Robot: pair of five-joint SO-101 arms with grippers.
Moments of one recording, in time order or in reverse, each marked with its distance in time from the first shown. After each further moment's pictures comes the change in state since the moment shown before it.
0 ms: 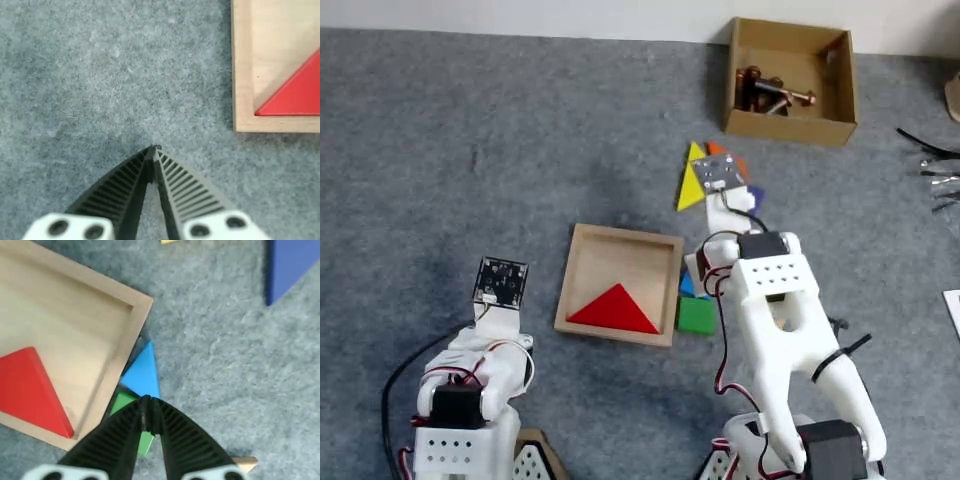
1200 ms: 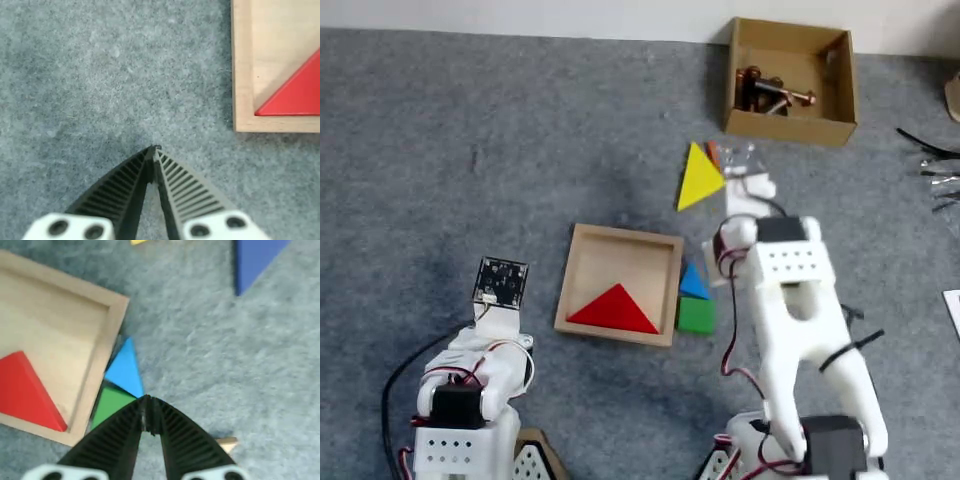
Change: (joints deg) left arm 0.0 0.0 0.0 0.0 0.0; right arm 4.7 2.5 -9.5 9.2 0.0
